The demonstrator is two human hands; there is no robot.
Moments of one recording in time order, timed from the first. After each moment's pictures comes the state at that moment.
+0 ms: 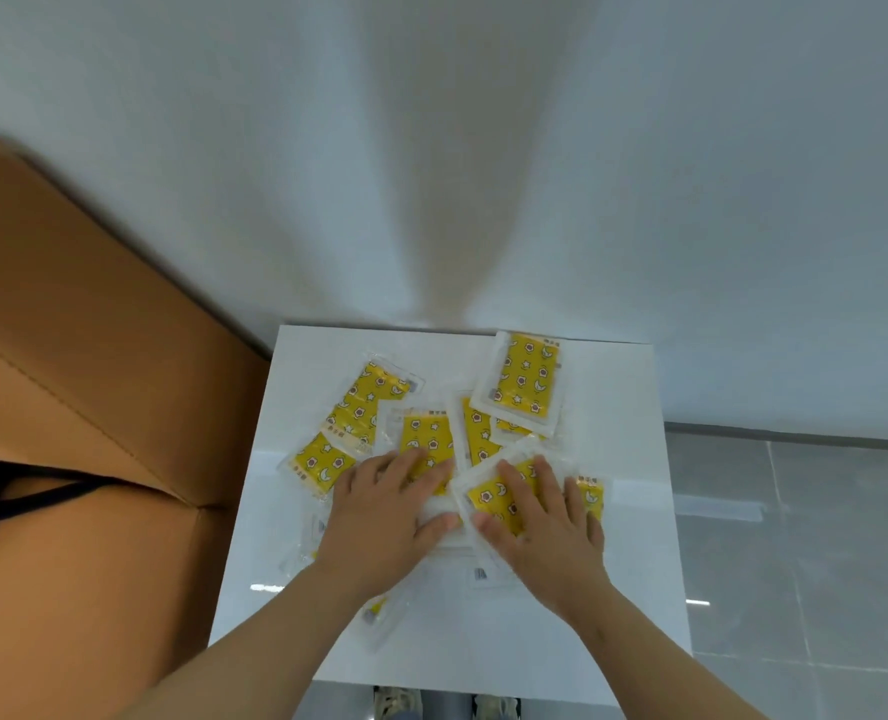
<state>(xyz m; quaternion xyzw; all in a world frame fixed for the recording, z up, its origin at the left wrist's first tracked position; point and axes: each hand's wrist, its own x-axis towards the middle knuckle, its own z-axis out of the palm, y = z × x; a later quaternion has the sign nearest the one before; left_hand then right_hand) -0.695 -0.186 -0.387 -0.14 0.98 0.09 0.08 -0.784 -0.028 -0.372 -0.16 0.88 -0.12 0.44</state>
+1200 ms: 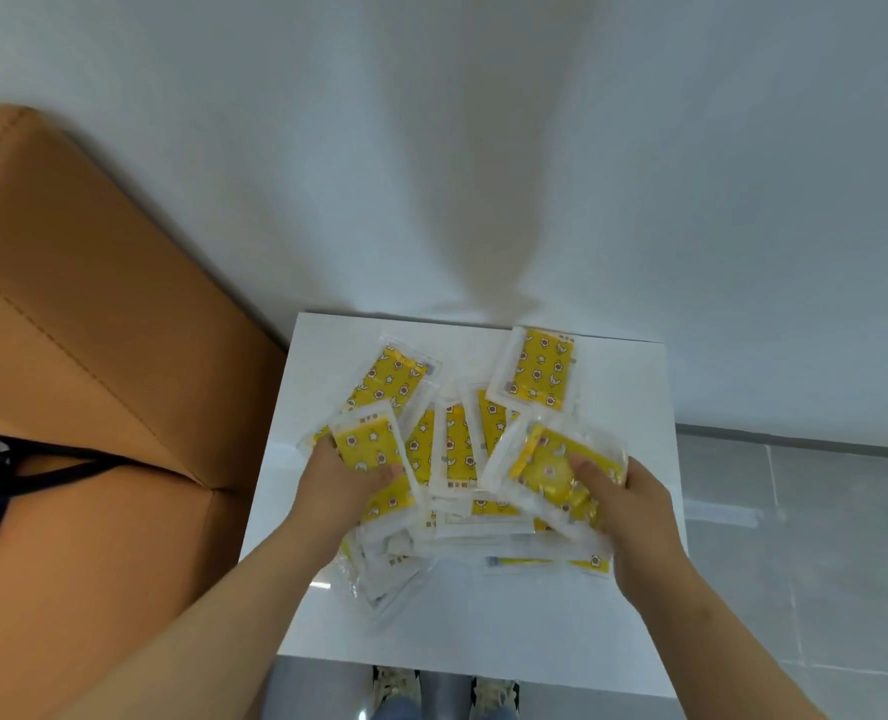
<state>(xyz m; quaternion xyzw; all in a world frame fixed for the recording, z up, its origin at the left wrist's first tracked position) -0.696 -0.220 -0.352 -0.56 0.59 0.58 0.06 -0.807 -0.019 -0.337 0.17 0.74 -0.55 0.34</state>
